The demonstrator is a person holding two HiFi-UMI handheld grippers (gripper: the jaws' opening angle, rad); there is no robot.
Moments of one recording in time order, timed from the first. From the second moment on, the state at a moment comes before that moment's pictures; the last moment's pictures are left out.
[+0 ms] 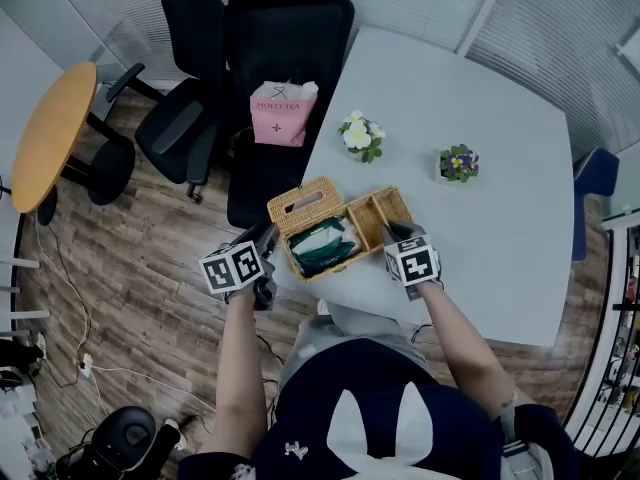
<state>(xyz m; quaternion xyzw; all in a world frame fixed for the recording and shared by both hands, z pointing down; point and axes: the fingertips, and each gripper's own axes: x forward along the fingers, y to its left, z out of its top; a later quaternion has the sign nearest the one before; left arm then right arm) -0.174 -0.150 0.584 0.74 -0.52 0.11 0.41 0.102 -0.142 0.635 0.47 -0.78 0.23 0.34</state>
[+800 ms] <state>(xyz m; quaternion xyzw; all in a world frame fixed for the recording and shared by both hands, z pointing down) -0.183 -0.190 0.642 0.69 -0.43 0.04 0.58 0.102 -0.141 0.633 0.46 -0.78 0.25 0.34</state>
